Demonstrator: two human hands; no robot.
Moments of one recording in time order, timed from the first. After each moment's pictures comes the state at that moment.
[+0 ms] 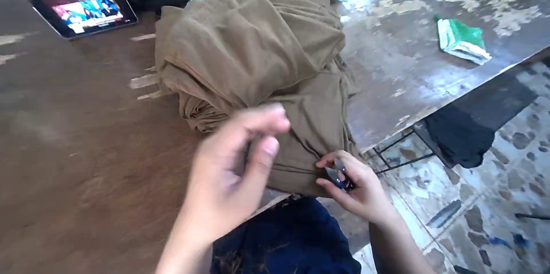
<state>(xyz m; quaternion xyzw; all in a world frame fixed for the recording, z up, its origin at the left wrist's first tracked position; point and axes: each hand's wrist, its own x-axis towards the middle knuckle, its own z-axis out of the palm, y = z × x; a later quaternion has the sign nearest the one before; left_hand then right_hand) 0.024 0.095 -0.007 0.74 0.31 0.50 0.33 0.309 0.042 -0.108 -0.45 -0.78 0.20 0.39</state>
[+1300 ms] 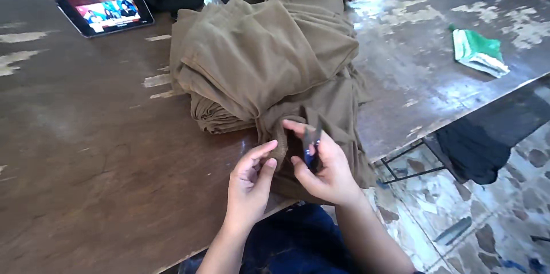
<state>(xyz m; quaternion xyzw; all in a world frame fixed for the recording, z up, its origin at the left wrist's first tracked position) 0.057 0.073 -0.096 0.51 0.36 0.61 0.50 0.231 0.101 -0.083 -0.35 -0.77 0.21 0.49</state>
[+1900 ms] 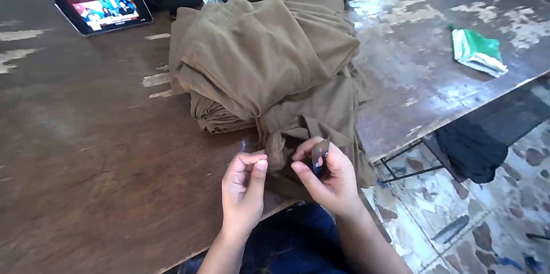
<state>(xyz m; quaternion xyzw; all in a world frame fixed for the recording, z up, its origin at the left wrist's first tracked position) 0.053 0.069 -0.103 0.48 0.33 0.66 0.48 0.231 0.084 -0.094 -0.39 -0.73 0.21 0.52</state>
